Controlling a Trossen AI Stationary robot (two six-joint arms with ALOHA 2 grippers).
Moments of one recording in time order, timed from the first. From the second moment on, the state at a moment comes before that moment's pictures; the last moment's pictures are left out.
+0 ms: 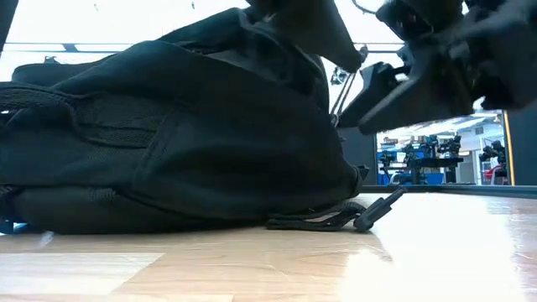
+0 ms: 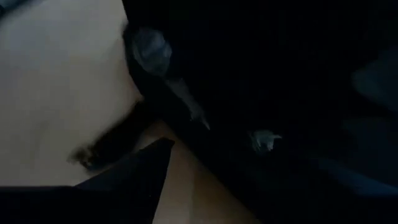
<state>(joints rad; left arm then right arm) -0.43 2.01 1.66 -0.51 -0.50 0.05 0.45 1.57 0.64 0.36 0.39 -0.05</state>
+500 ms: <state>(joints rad) -0.43 2.01 1.69 -0.49 -0.41 0.08 0.44 1.57 0.64 0.36 0.37 -0.05</state>
